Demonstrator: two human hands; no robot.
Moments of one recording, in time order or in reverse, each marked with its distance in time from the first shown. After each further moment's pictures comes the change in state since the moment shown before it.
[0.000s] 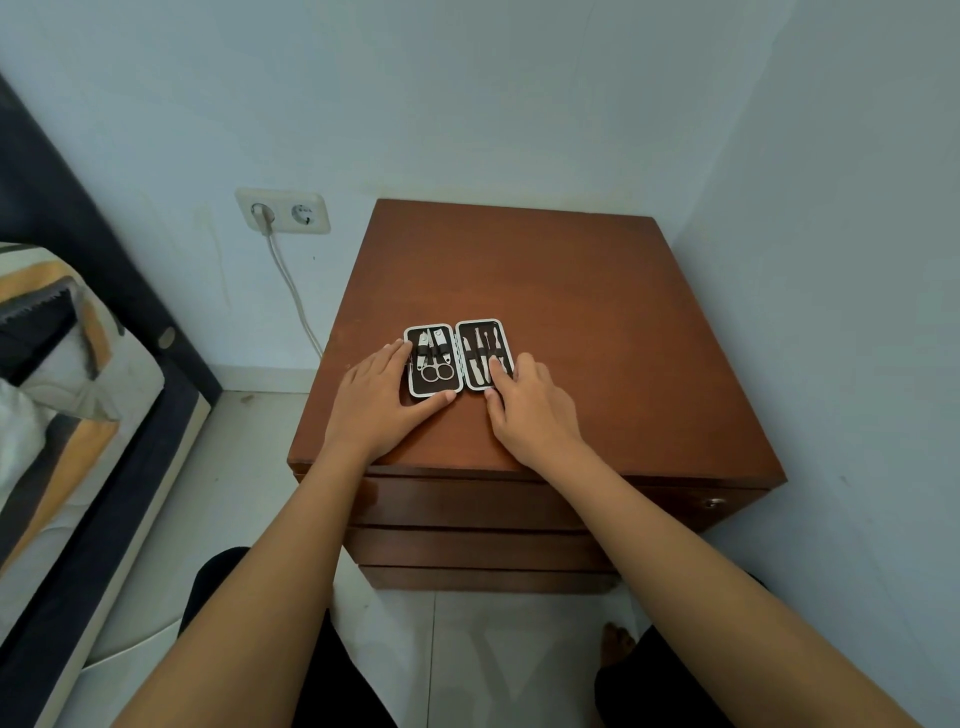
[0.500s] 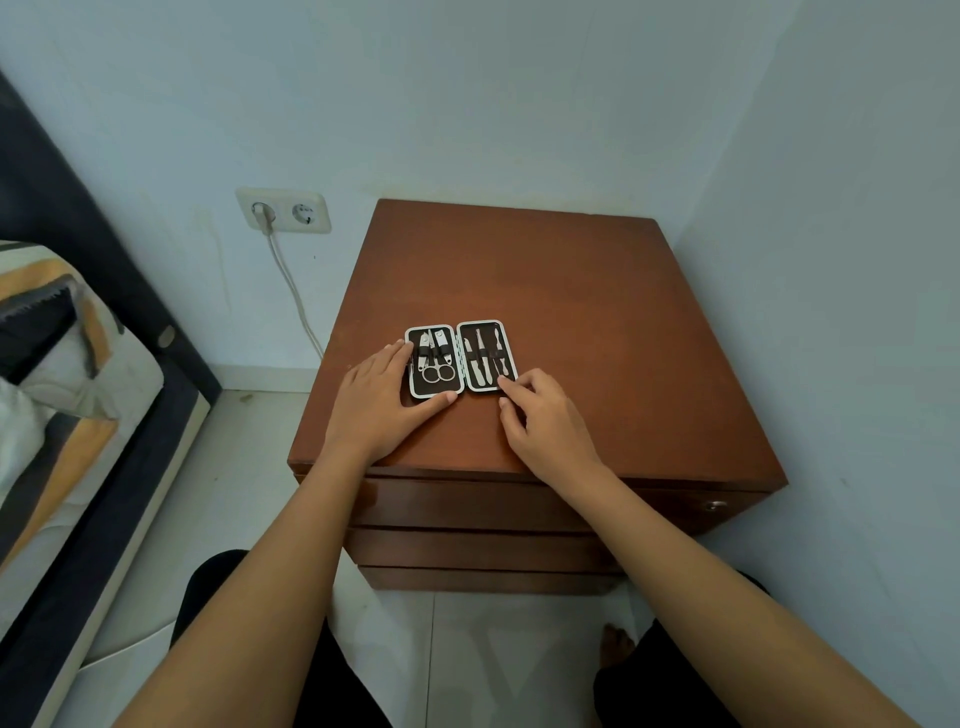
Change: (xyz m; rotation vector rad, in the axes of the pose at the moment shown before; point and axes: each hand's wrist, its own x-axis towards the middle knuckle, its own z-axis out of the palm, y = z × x) left_hand 0.000 0.000 0.000 0.012 0.010 0.002; right_hand -0.017 0.009 0.000 0.287 0.146 -0.041
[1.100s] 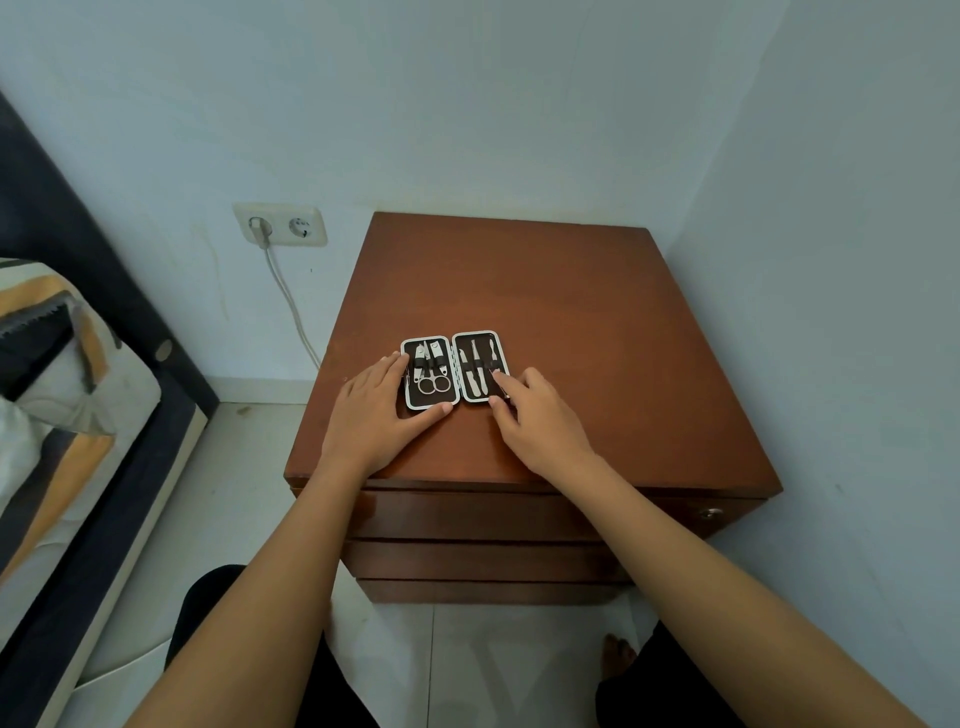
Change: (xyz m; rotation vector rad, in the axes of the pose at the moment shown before) left_hand 0.000 0.000 0.000 -0.014 -0.010 -0.015; right_hand 0.016 -0.002 -0.006 -0.037 -0.163 0.121
